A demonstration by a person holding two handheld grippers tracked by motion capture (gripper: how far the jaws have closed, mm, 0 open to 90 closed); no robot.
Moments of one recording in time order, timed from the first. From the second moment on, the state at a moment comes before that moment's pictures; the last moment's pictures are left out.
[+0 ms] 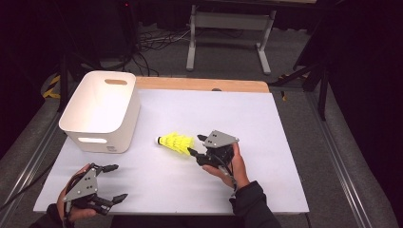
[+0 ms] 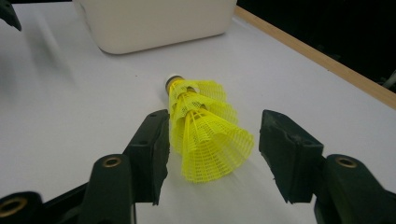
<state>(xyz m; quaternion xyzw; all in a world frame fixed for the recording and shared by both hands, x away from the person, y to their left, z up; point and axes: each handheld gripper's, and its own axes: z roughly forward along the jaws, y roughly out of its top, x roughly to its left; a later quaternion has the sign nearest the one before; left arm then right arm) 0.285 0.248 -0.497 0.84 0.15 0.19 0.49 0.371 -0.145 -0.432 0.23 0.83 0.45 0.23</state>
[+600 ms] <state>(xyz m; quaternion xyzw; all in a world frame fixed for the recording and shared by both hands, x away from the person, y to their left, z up) 0.286 0.247 -0.497 0.83 0.15 0.18 0.50 0.346 -0.161 -0.409 0.22 0.82 0.46 0.28</state>
